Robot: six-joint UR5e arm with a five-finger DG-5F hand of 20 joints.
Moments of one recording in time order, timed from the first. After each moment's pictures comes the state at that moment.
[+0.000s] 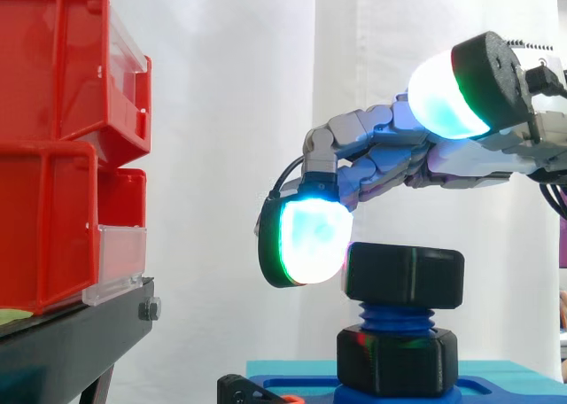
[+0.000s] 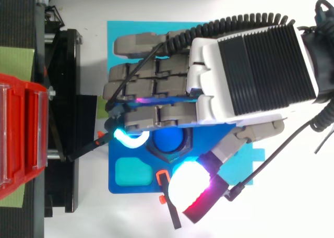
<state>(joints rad) 0.06 -2.23 -1.16 -2.87 -1.82 -1.34</state>
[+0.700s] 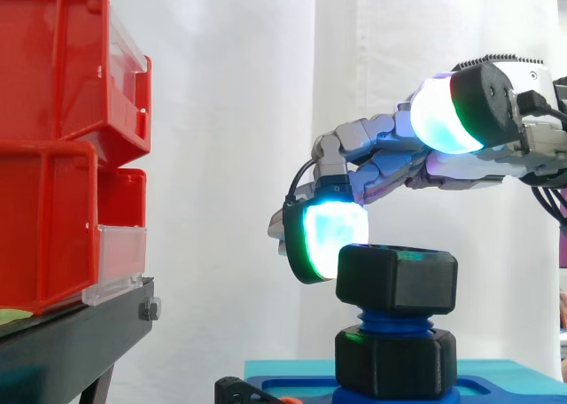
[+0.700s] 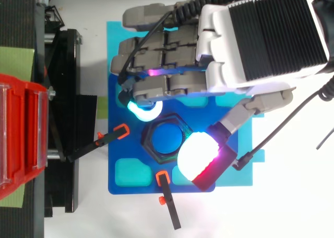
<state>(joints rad) 0.01 -2.23 -1.16 -2.86 -1.87 -1.34</state>
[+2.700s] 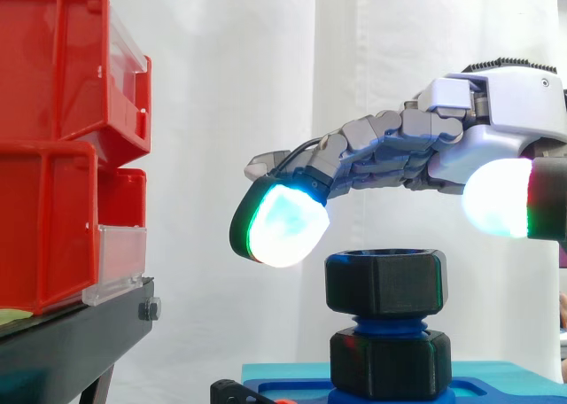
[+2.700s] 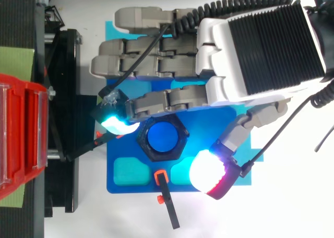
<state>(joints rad) 0.02 -2.23 -1.21 -2.75 -1.89 -1.36</state>
